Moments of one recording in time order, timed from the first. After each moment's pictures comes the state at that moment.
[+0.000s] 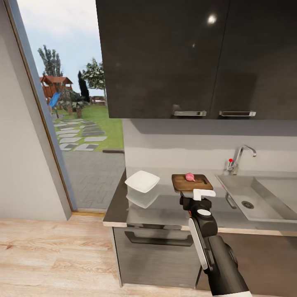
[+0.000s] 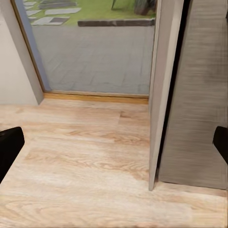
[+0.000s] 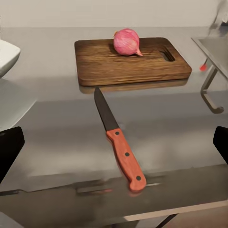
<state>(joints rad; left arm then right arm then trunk) 0.10 0.12 -0.13 -0.43 0.22 -1.03 0.05 -0.42 0.17 0.08 -1.47 0.05 0.69 -0.35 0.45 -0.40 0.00</state>
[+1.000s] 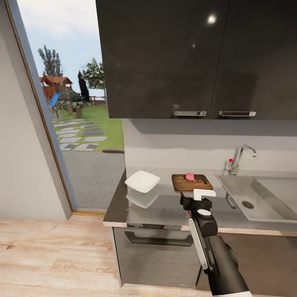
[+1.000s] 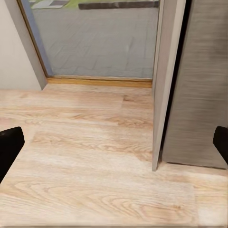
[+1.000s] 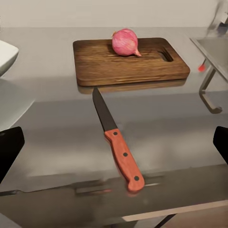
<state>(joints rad) 0.10 0.12 -0.13 -0.36 0.22 -1.03 0.05 -0.42 0.17 0.07 -1.47 0.06 0.69 -0.35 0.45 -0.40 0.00</state>
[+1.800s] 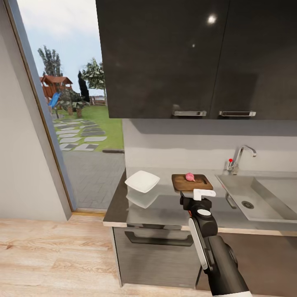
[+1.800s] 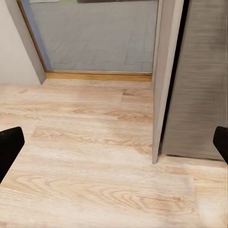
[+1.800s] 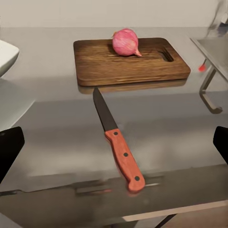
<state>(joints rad) 0.10 0.12 -0.13 -0.33 0.22 -1.03 0.05 -0.42 0.17 0.07 -1.47 0.06 0.69 -0.35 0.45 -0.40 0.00</state>
